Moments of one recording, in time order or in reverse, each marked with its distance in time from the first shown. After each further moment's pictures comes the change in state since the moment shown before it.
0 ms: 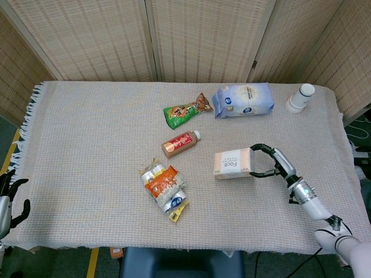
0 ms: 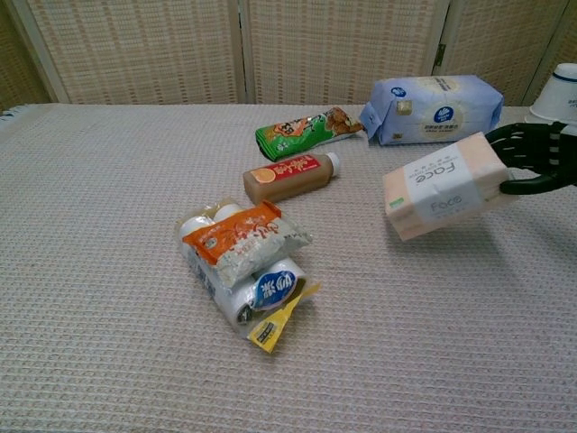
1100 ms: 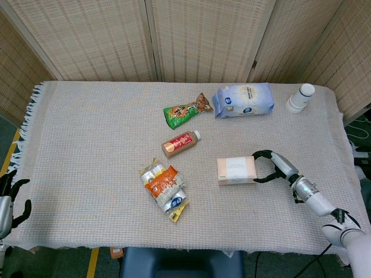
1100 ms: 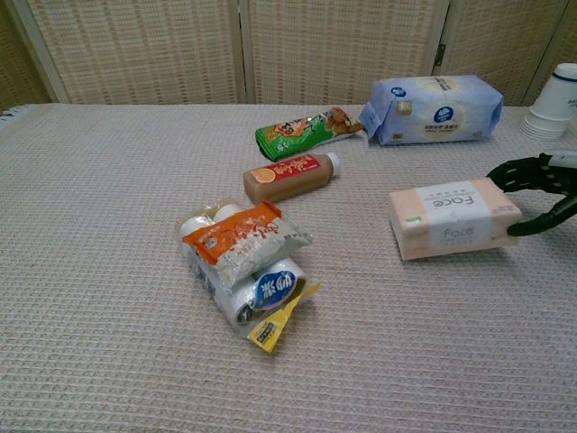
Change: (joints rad) left arm -0.003 -0.006 0.001 0.002 -0.003 -0.005 0.011; right arm 0.070 0.050 -0.138 0.024 -0.015 -0.144 -0.215
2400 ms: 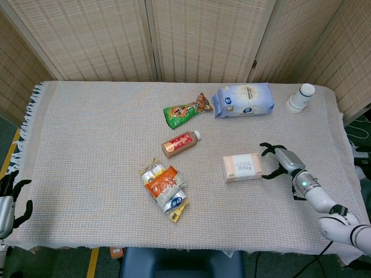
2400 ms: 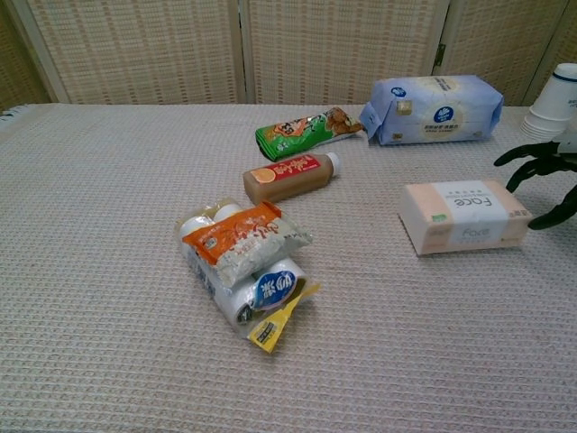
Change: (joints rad) left arm -0.003 0.002 0.004 -0.004 -0.004 -0.008 0.009; right arm 0.038 0.260 0.163 -0.514 0.361 -0.317 -0.726
